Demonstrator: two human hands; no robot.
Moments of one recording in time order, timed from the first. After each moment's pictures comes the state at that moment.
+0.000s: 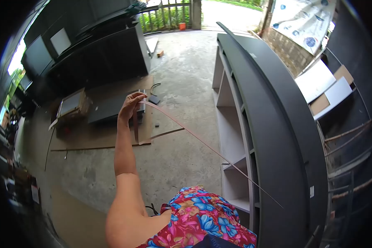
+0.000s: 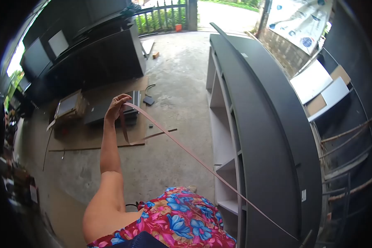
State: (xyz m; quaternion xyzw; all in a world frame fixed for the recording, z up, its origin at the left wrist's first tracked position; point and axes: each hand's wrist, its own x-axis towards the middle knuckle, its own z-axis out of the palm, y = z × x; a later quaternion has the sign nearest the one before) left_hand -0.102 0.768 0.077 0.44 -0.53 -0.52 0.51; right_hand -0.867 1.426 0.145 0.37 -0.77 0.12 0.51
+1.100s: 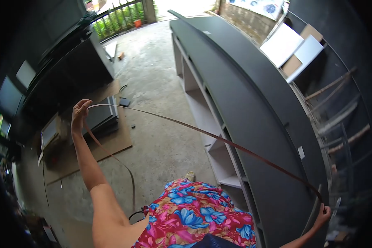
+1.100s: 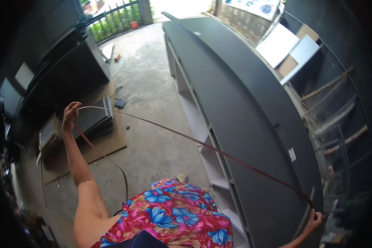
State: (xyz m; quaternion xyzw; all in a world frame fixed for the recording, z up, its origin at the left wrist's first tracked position) left_hand -0.073 0.775 0.126 0.51 -0.59 -0.40 0.48; right_hand -0.888 1.414 0.128 0.32 -0.90 0.20 0.23
